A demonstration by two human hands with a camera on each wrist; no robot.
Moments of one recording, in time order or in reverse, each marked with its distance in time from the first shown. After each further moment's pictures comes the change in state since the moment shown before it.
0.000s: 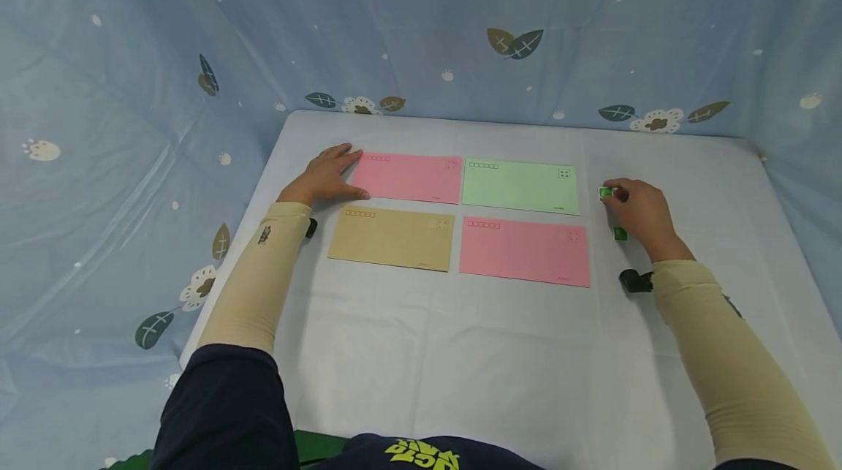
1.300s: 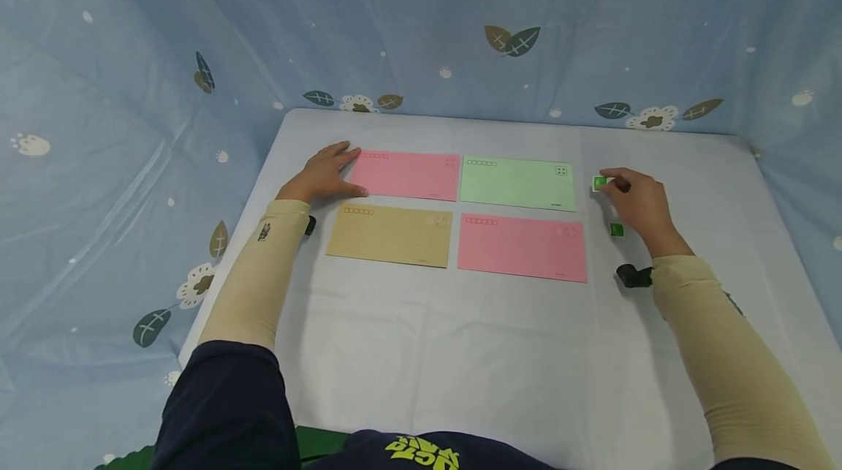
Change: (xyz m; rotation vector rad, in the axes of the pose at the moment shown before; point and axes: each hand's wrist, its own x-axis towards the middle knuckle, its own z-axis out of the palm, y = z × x) left_hand 0.000 -0.002 0.001 -0.016 -0.001 0.009; right_hand -0.005 -0.015 -0.010 0.120 0.025 0.063
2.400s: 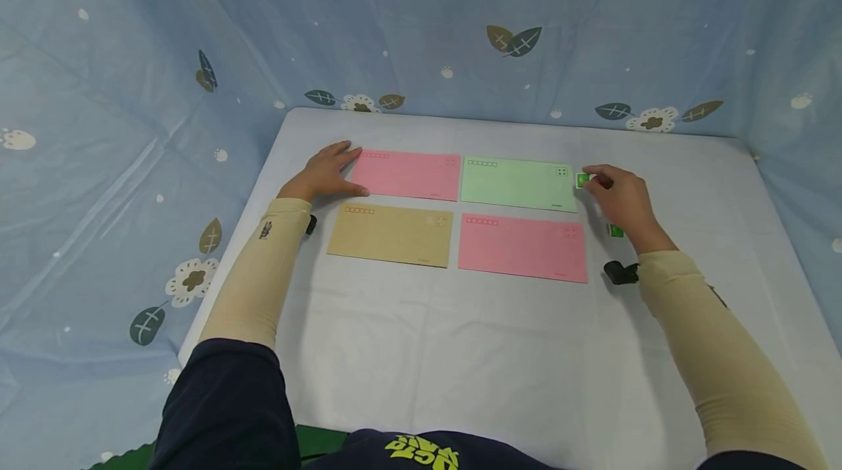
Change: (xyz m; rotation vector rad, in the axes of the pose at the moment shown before) left_hand 0.002 0.000 0.002 0.005 0.015 -0.014; right_hand 0.001 -0.020 0.011 0.025 -0.002 -0.065
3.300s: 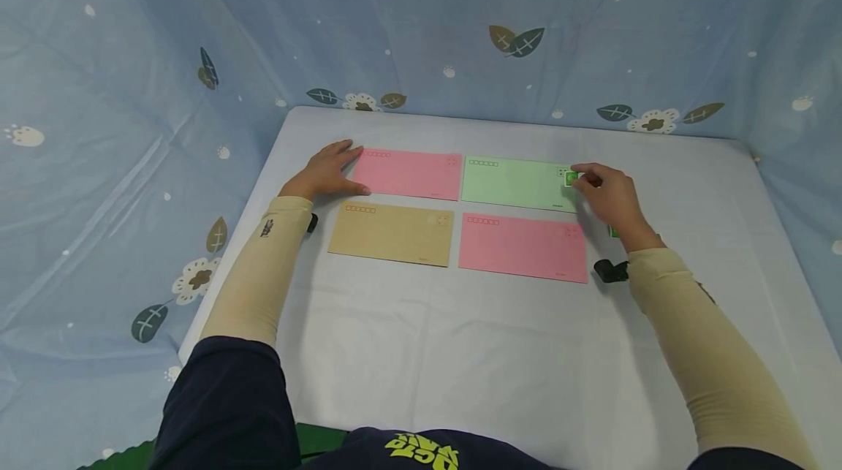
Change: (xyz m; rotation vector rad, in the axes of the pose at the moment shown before) left_hand -0.001 0.001 -0.002 0.004 0.001 0.014; right_hand 0.004 -0.016 0.008 0.048 -0.008 -0.032
